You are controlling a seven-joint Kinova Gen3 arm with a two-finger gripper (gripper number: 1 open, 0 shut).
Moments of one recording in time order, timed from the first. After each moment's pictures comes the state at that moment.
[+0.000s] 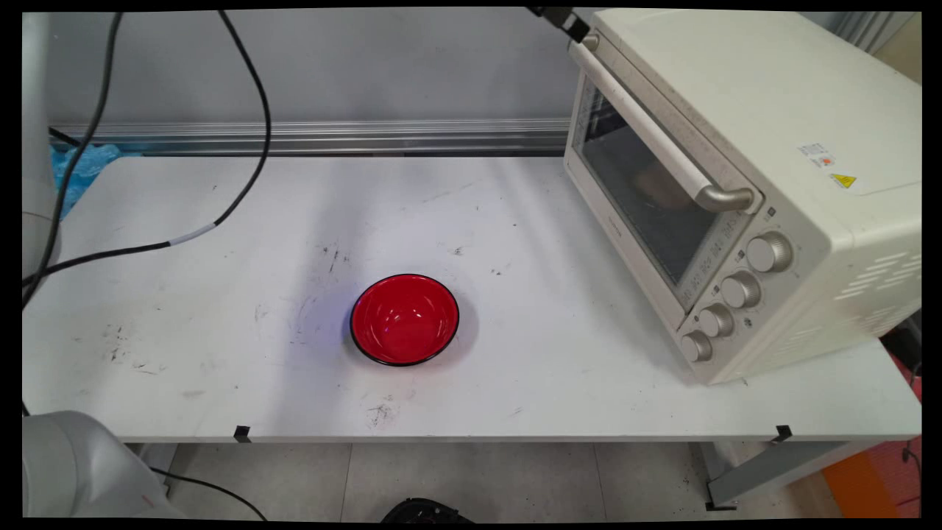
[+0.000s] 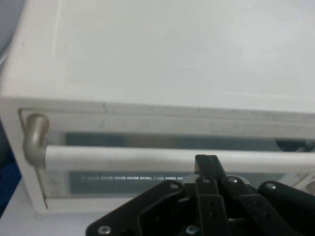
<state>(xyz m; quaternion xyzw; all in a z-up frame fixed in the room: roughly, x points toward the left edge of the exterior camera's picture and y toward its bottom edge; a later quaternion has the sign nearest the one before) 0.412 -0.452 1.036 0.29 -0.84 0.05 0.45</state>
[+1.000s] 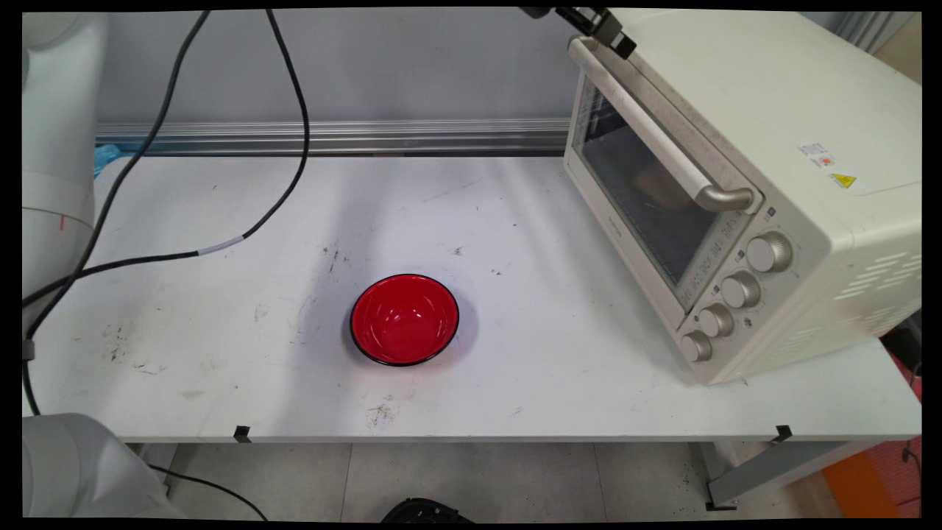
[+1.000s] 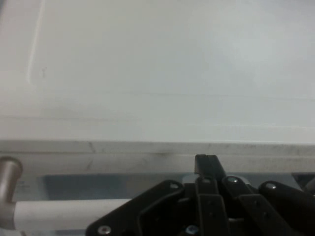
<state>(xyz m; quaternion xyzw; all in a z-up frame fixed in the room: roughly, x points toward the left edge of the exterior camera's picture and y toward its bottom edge) 0.366 -0.485 1.003 0.28 -0.84 0.05 0.47</state>
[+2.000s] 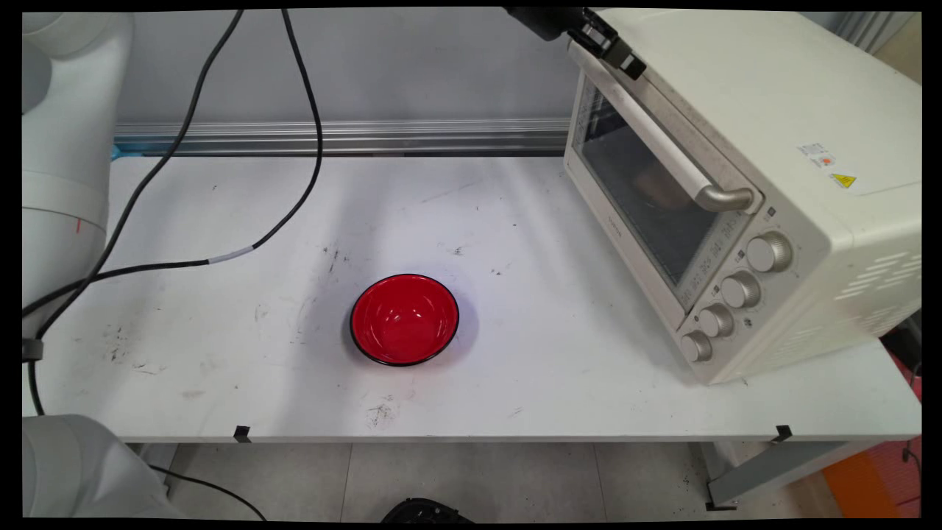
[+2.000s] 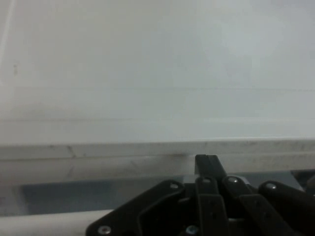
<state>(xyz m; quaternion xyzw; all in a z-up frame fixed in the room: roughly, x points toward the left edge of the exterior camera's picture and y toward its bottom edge) 0.353 -0.492 0.980 0.26 -0.84 0.04 0.47</state>
